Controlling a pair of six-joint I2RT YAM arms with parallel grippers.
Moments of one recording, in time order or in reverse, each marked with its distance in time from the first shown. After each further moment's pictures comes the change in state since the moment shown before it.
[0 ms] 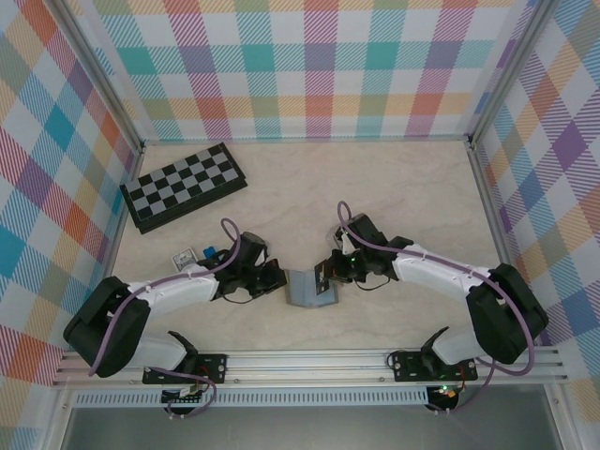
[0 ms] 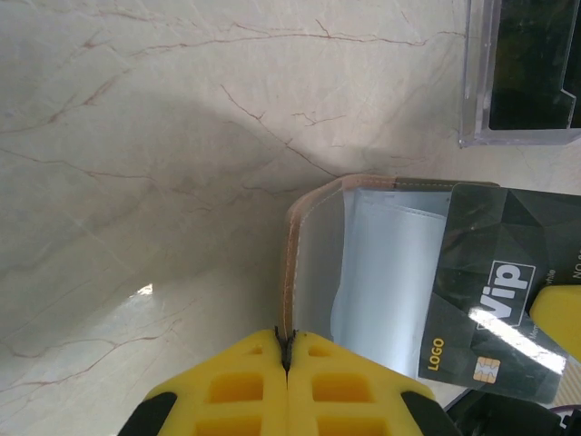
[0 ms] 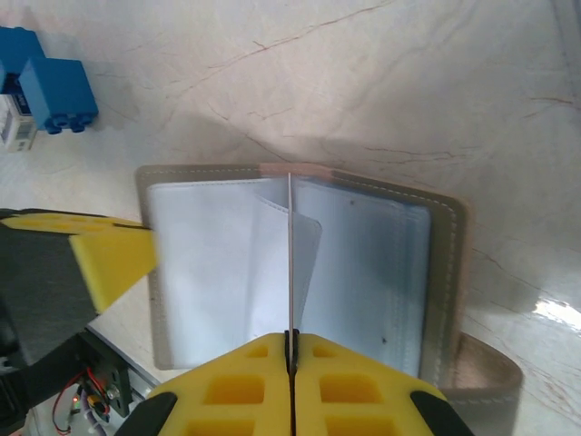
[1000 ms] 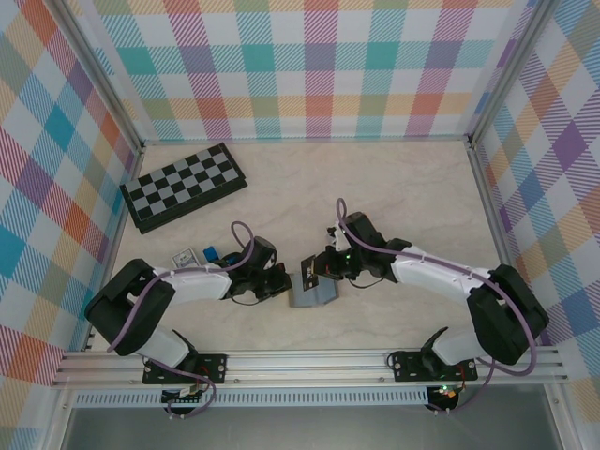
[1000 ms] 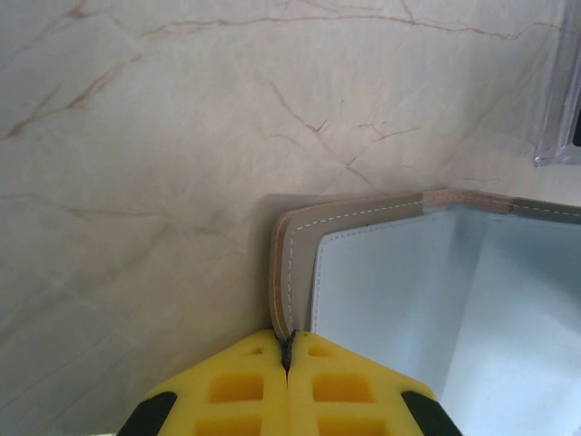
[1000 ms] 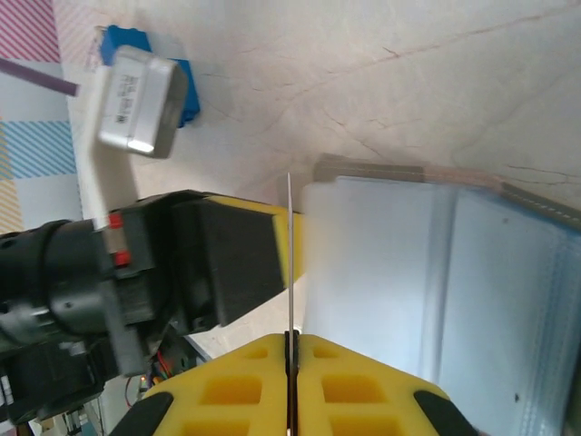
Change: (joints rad) left arm -0.037 0.152 0.002 0.107 -0.044 -0.038; right arm 0.027 -0.014 0.003 0.121 -0.075 0.056
